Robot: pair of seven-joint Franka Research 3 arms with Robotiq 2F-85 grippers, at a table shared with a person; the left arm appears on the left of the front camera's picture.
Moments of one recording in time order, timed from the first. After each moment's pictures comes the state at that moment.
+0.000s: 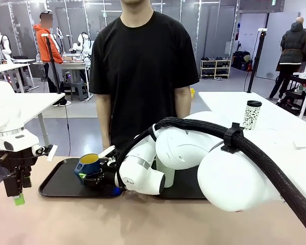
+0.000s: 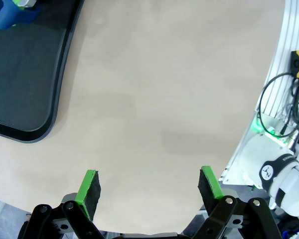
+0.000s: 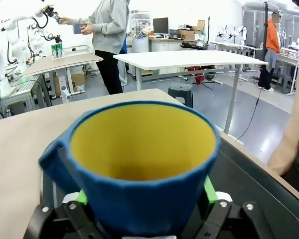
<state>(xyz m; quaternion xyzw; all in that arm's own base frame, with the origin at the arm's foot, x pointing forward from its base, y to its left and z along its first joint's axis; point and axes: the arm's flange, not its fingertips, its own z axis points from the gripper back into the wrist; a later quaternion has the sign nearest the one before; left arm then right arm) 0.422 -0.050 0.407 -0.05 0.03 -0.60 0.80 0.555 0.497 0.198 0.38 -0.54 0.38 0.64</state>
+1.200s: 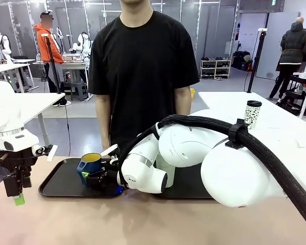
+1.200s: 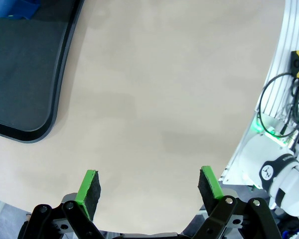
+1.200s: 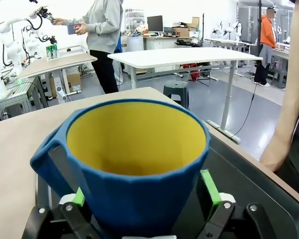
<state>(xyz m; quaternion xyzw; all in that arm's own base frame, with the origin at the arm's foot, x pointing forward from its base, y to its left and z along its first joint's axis) 0.422 -0.050 0.407 -0.05 0.03 -0.60 0.80 0.558 0.488 0.201 0.38 -0.54 0.37 0.65</state>
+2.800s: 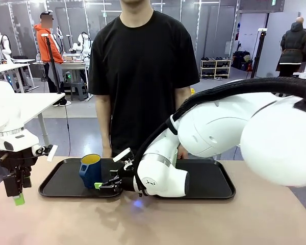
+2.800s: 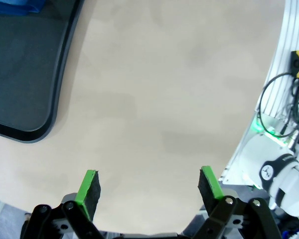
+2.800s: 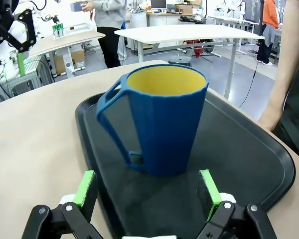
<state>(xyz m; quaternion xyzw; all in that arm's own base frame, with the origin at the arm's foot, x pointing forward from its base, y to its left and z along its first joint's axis) 0.422 -0.050 0.407 -0.05 0.03 -0.60 0.80 0.487 0.418 0.227 0.36 -0.49 0.40 0.69</state>
